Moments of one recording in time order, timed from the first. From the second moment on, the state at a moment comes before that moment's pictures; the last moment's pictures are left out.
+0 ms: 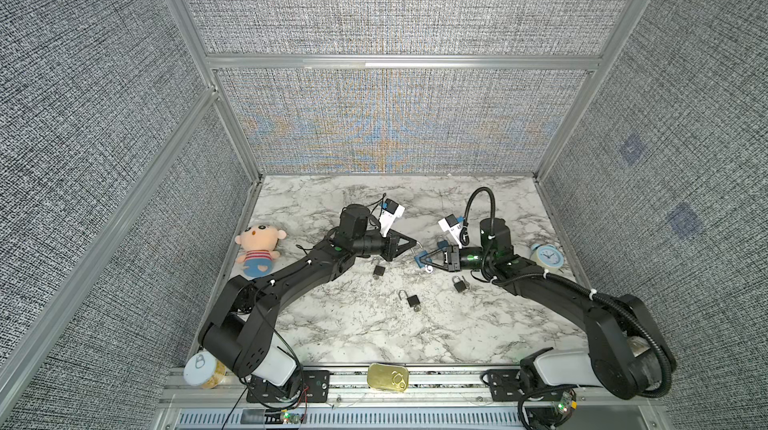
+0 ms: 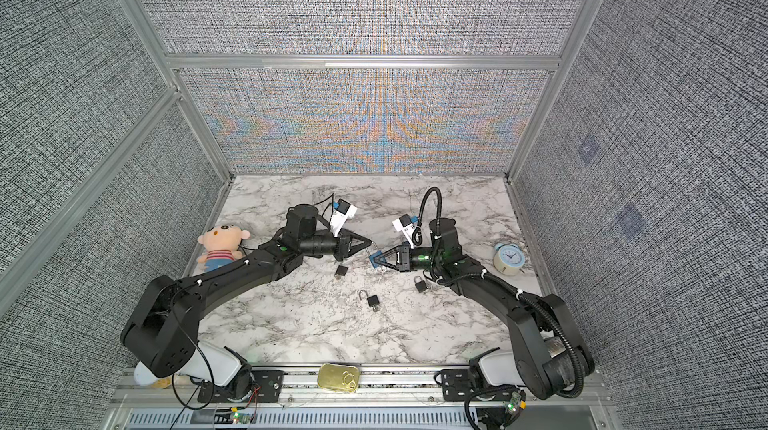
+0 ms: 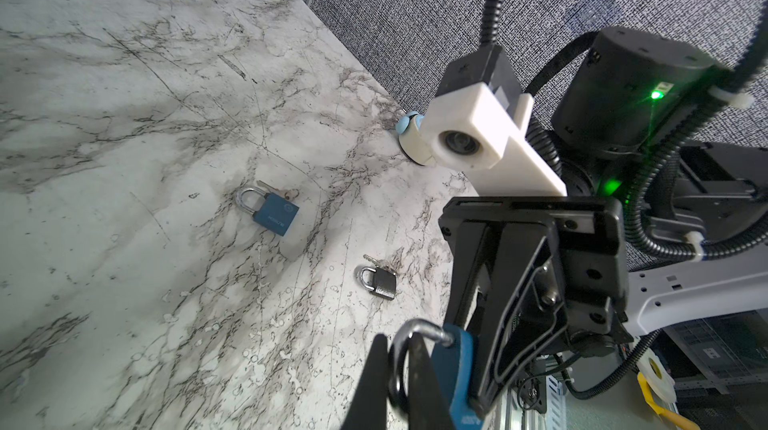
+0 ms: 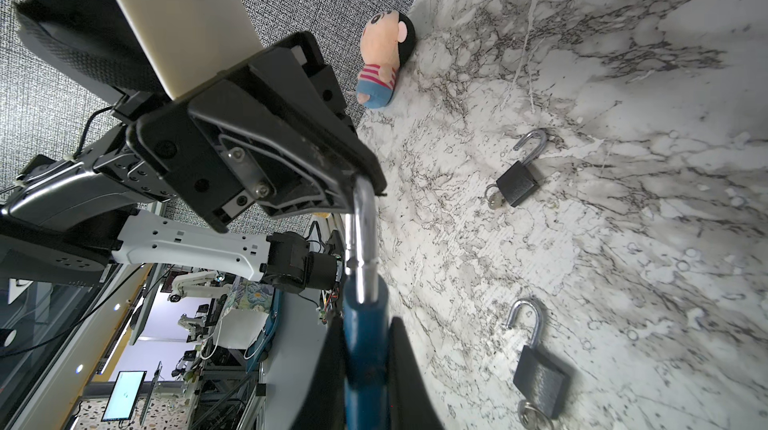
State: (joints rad) left arm -0.61 1.52 0.92 0.16 0.74 -0.34; right arm 0.39 1.37 0.69 0.23 -1.01 0.66
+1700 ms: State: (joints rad) left arm -0.61 1.46 0.84 0.25 0.73 -0.37; right arm 0.40 1.37 0.69 0.27 -1.05 0.73
